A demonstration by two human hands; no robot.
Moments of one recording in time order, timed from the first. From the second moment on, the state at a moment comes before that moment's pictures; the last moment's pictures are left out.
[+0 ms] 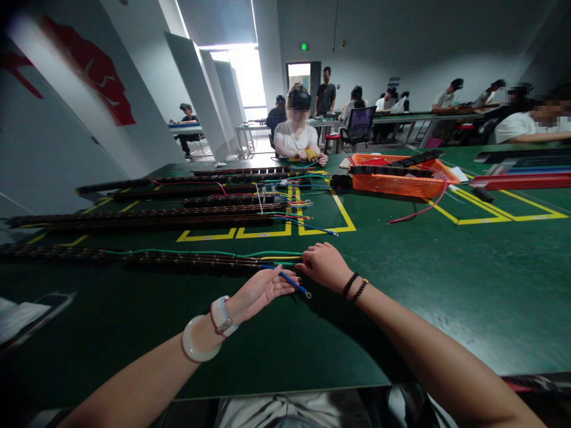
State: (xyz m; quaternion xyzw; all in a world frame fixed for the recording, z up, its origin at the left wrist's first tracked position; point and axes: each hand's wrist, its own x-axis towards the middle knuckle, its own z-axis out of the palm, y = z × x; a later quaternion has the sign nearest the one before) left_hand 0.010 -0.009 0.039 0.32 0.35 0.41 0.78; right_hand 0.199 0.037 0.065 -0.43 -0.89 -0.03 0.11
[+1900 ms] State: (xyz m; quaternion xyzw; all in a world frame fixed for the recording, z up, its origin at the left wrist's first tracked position) left_hand 0.012 -0.018 0.053 0.51 0.35 0.24 0.75; right_hand 0.185 0.025 0.053 -0.36 -0.93 0.01 0.02
